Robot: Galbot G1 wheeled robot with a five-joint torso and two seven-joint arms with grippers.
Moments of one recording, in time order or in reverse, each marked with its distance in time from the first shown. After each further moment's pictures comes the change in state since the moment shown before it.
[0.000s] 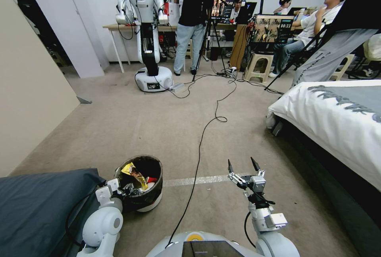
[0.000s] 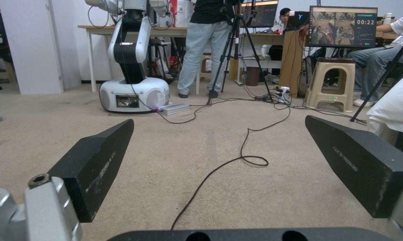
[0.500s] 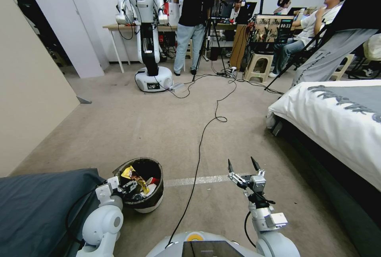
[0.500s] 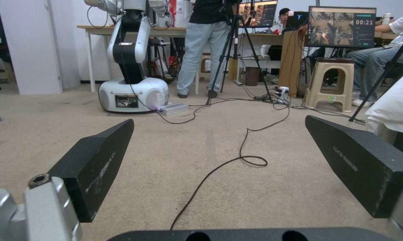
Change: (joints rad) left arm -0.014 0.014 0.012 -0.020 0.018 -0.021 0.004; right arm -0.006 0.001 0.004 0.005 0.001 0.001 0.000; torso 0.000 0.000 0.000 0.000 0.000
